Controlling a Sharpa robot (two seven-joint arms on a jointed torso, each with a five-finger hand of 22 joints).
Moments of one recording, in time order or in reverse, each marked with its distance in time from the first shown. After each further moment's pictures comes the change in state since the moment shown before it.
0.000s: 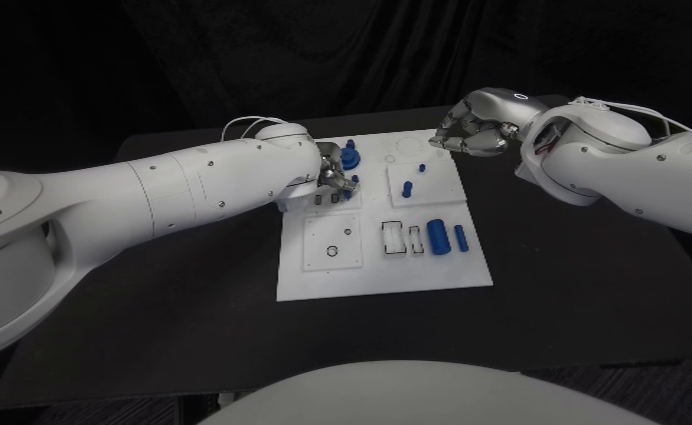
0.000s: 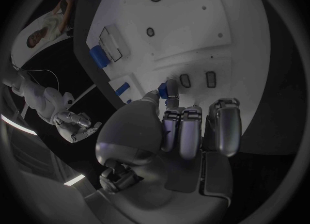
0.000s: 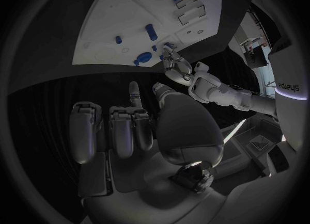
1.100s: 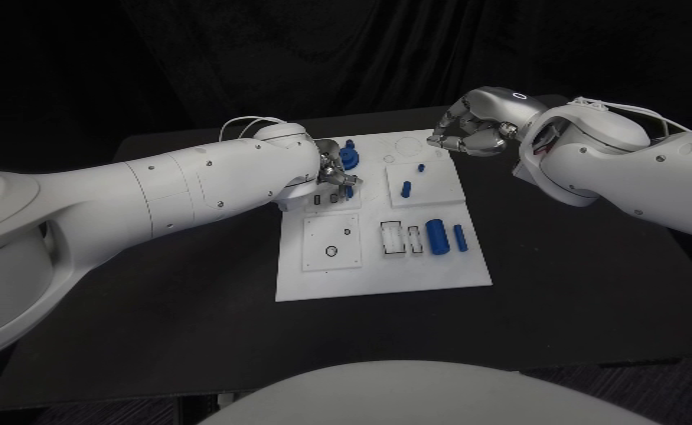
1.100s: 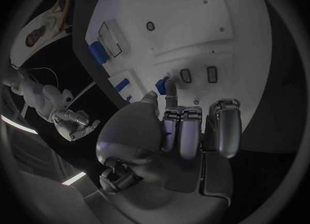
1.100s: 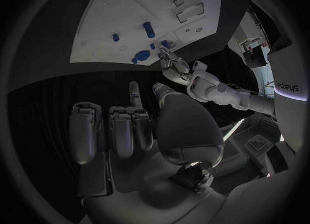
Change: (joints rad) left arm 0.002 0.001 -0.001 0.000 0.000 -0.034 -0.003; left_hand -0.037 0.035 -0.080 0.024 -0.138 -0.011 -0.004 0.067 -0.030 0.002 -0.002 0.000 0.002 0.000 0.000 0.000 -0.001 0.000 0.006 -0.001 0.012 0.000; right arm 0.000 -0.005 0.000 0.013 0.000 -0.018 0.007; right_hand 0.000 0.000 0.000 0.000 0.000 0.000 0.000 0.000 0.000 0.000 0.000 0.000 0.000 0.000 0.000 0.000 0.000 0.000 0.000 0.000 0.010 0.000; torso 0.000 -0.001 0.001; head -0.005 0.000
